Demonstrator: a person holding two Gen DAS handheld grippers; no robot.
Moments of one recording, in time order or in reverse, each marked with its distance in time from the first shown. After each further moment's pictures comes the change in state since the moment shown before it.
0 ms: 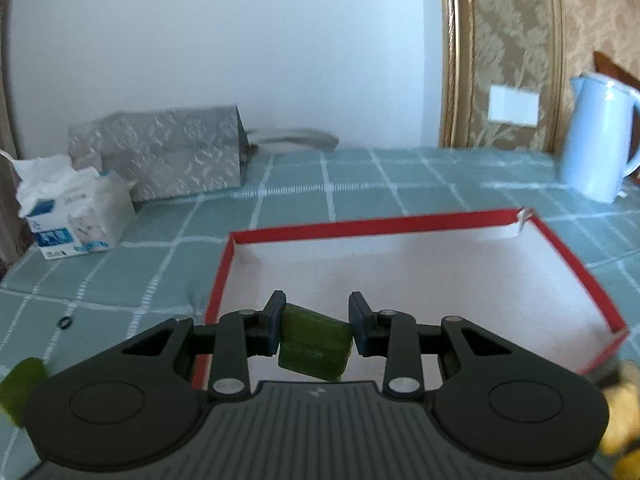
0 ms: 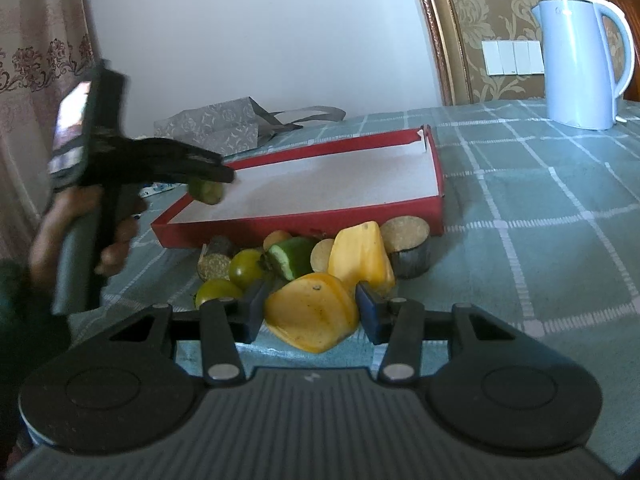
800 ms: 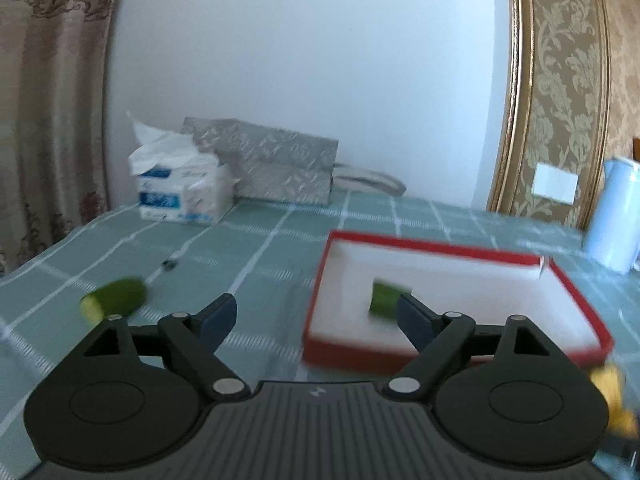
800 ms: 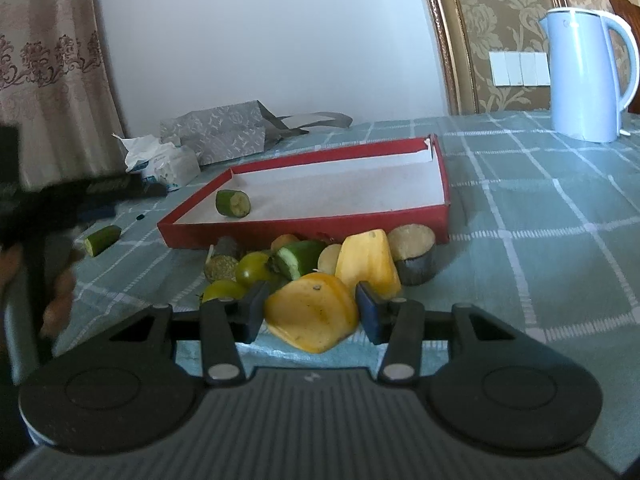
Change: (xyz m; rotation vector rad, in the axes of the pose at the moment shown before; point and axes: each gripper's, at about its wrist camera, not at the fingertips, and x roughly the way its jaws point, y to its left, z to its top) left arm -0.100 0.047 -0.070 -0.211 -0.177 0.120; right arm -0.005 0.005 -0.001 -0.032 -0.025 0.006
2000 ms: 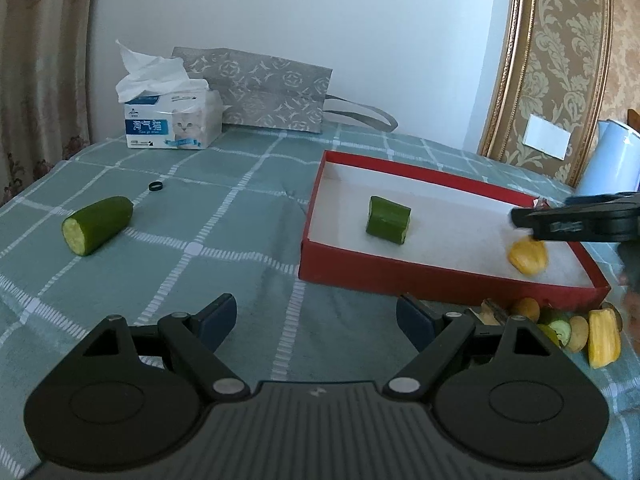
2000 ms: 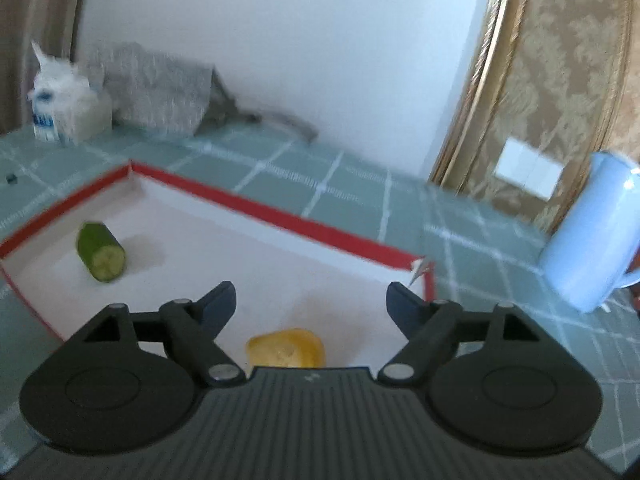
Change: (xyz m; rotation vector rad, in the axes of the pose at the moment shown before) left arm 0.014 0.011 -0.023 -0.021 0.179 -0.066; right arm 0.142 0.020 0.113 -0.372 0.079 -0.278
